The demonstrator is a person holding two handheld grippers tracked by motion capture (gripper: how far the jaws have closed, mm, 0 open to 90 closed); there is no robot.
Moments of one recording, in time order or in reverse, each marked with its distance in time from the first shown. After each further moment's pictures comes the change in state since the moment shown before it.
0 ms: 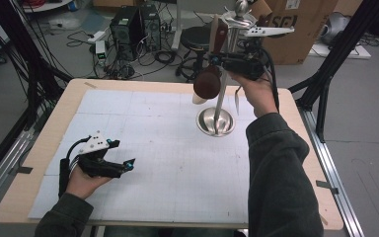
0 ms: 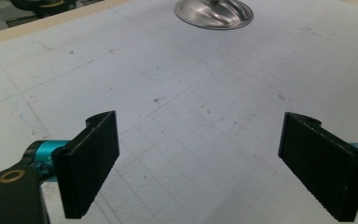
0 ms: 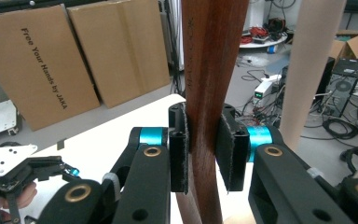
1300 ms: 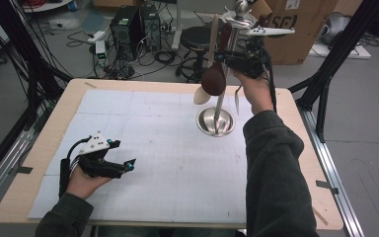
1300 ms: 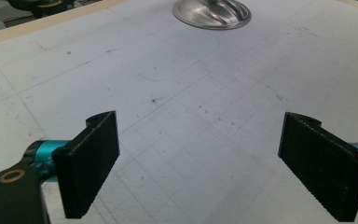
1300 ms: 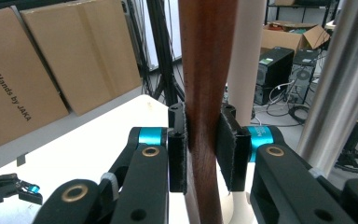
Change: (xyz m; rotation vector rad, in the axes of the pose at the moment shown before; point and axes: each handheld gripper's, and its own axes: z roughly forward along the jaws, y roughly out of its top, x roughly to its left) left arm -0.001 0.000 0.001 0.003 -0.004 -0.003; right arm -0.015 -0.005 0.004 -0.001 -0.138 0.045
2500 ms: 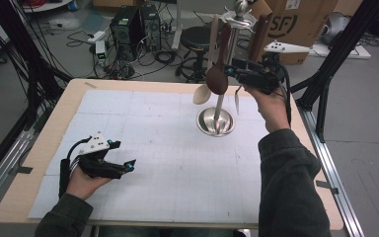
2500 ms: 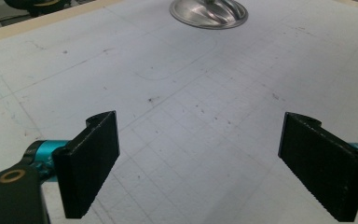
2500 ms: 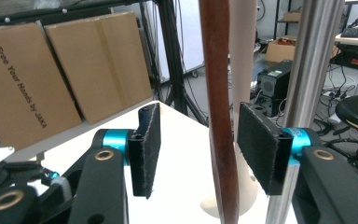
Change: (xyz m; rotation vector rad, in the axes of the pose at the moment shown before) left arm -0.002 0.000 -0.001 0.003 -0.010 -0.001; right arm 0.000 -0.029 -0.038 -0.070 0.052 -0.004
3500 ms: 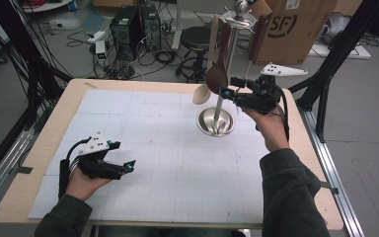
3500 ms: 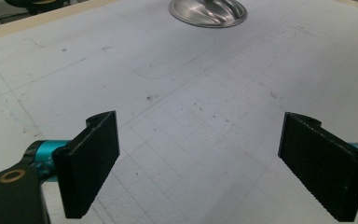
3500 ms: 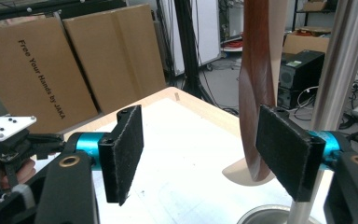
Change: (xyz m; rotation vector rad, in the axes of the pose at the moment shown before) left arm -0.001 0.000 -0.002 0.006 -0.005 -0.003; right arm 0.008 -0.045 -0.005 0.015 0.065 0.021
